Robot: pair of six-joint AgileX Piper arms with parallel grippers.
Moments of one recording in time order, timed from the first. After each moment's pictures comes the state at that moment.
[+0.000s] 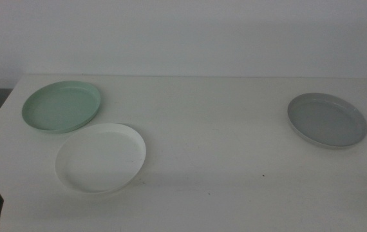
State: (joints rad) left arm -0.01 0.00 0.00 0.03 0.20 -0.05; right arm -0.06 0.00 0.00 0.01 0.14 0.06
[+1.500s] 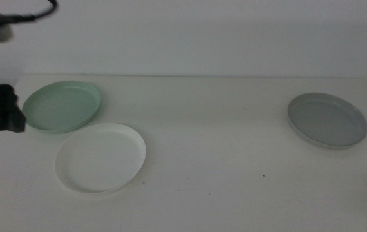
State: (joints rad) left arm -0.01 1.13 -1.11 -0.06 1.14 -0.01; right arm -0.06 0.00 0.00 0.01 0.14 0.06
